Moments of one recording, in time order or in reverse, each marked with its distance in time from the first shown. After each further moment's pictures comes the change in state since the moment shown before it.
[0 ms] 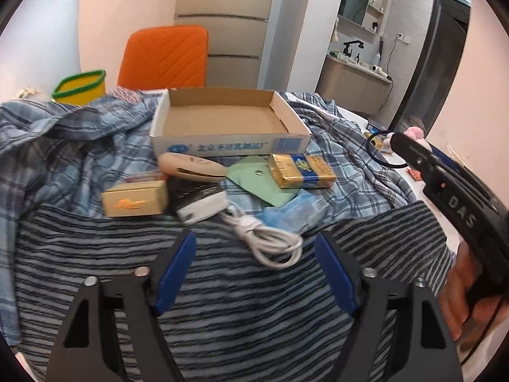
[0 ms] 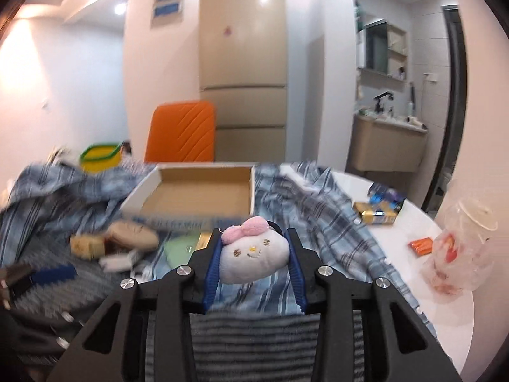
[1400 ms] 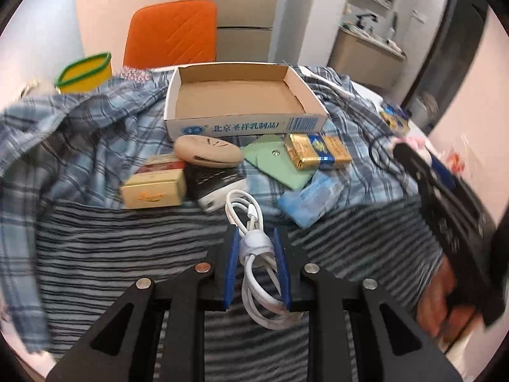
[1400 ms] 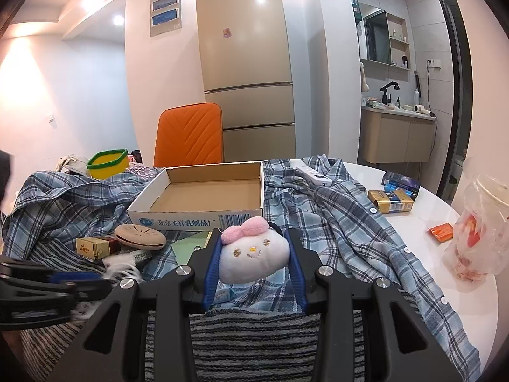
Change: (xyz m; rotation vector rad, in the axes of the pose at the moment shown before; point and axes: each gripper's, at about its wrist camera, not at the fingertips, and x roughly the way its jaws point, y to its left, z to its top) left arm -0.011 0.010 0.010 0.034 0.159 0.044; right arm 0.015 -0.006 -0.017 0.041 0.003 0.067
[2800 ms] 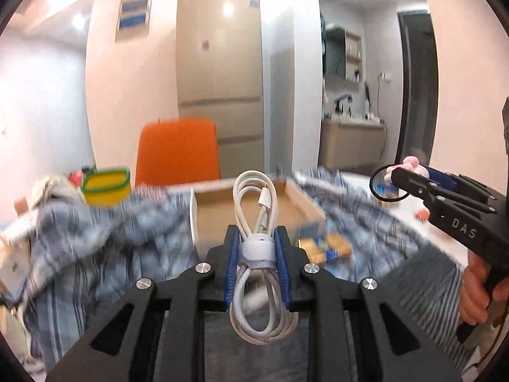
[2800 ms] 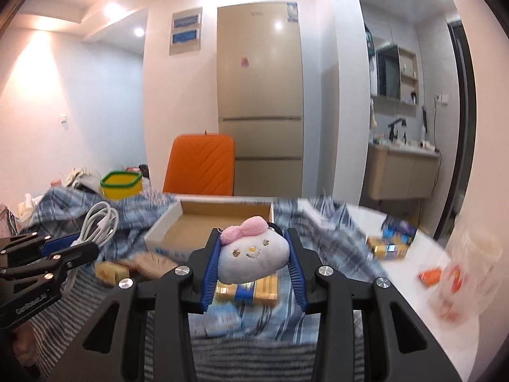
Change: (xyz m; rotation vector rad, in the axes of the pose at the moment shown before) left arm -0.059 0.012 0.014 0.125 -0.575 0.036; right arm -0.038 0.024 0.041 -0.091 -0.143 0.011
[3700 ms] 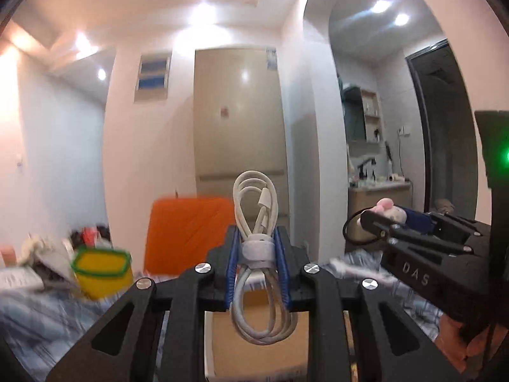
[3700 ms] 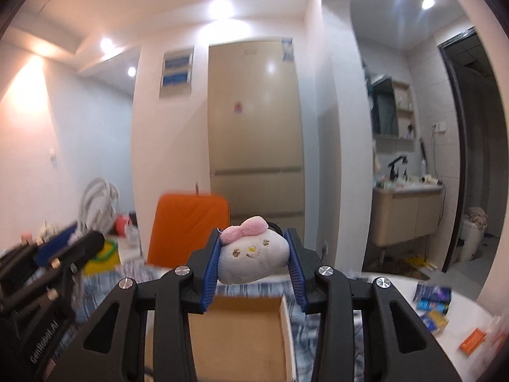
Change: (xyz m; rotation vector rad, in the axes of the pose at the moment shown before) left arm 0.119 0.035 0.049 0.000 -0.300 0.099; right arm 0.141 0.025 0.067 0.029 -0.188 -0.025
